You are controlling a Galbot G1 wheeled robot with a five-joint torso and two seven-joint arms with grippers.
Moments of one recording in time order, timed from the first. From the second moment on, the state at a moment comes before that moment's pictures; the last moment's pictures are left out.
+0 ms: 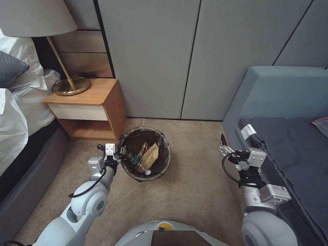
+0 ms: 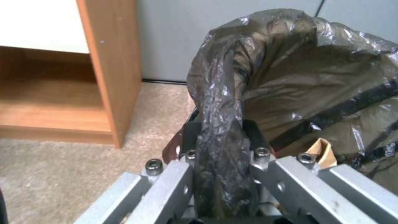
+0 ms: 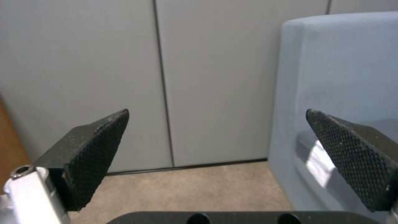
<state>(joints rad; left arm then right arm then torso) 1.46 -1.04 -0.36 -2.23 -0.67 0.36 -0.39 -1.80 1.29 0.54 2.50 0.23 -0.10 0.39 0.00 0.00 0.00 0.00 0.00</state>
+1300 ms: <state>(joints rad) 1.47 -1.03 -0.37 -2.23 -0.68 0.35 -0.39 -1.80 1.27 0.51 2.50 0.23 -0.11 0.38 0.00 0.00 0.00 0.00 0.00</state>
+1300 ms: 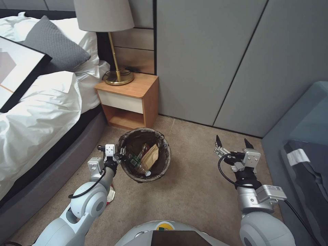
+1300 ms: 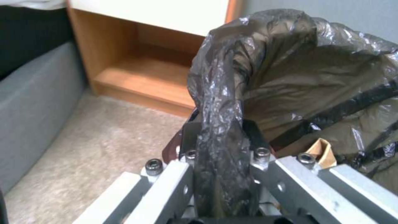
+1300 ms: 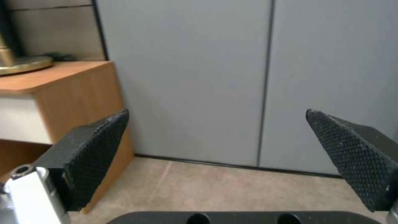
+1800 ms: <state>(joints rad) 1.48 -1.04 -0.38 -2.23 -0.67 0.35 -0.39 -1.80 1.28 0.50 2.50 0.23 -0.11 0.38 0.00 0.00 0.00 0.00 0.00</state>
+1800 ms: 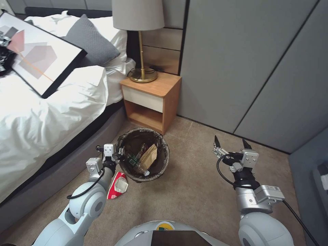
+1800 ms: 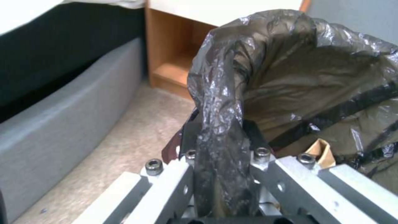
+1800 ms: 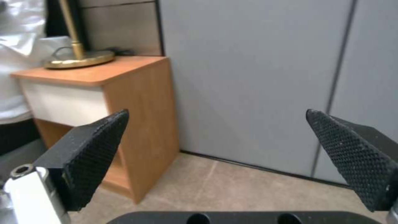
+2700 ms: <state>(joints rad) 1.48 -1.04 -0.39 -2.23 -0.68 0.35 -0.39 -1.80 1.26 0.49 2.50 0.24 -0.11 0.36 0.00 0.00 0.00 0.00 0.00</state>
